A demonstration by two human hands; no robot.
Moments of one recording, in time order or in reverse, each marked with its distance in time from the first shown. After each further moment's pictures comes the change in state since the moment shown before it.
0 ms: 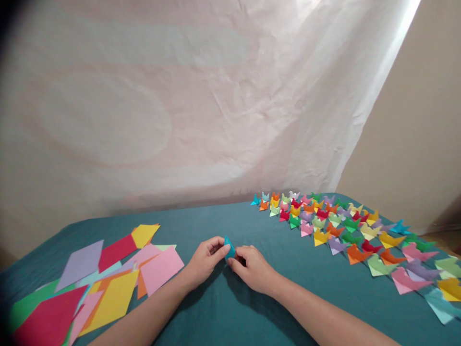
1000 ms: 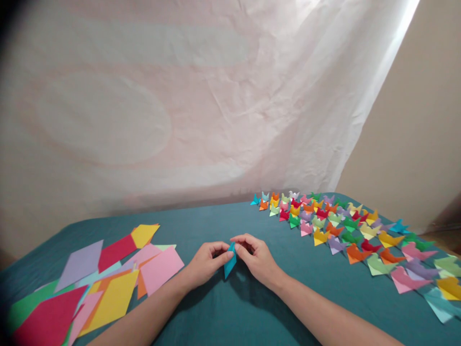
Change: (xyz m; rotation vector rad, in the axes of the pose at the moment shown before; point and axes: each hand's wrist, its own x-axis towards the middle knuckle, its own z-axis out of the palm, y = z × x) left_hand -0.003 0.010 0.000 0.089 -0.107 -0.055; right_hand 0.002 0.004 -0.007 0.468 0.201 0.117
